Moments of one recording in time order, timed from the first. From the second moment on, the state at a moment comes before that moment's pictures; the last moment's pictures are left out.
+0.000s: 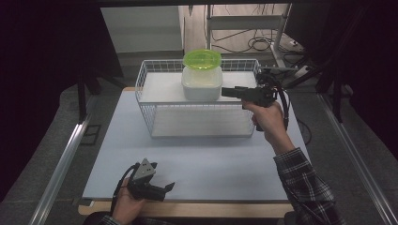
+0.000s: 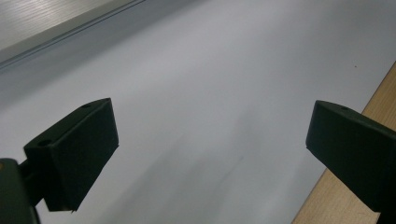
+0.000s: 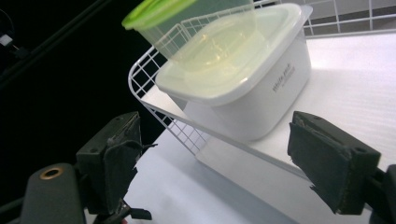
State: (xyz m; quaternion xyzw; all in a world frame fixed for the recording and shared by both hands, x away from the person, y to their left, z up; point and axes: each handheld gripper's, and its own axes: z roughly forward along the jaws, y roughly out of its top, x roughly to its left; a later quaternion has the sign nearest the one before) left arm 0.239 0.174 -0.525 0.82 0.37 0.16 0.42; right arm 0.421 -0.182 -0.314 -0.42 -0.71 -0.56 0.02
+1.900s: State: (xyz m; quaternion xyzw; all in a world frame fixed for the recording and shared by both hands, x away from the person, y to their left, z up) left arm 0.236 0.172 -0.522 0.82 0.35 0.15 0.43; right arm 0.359 -0.190 -0.400 -0.34 -0.79 -0.48 -0.14
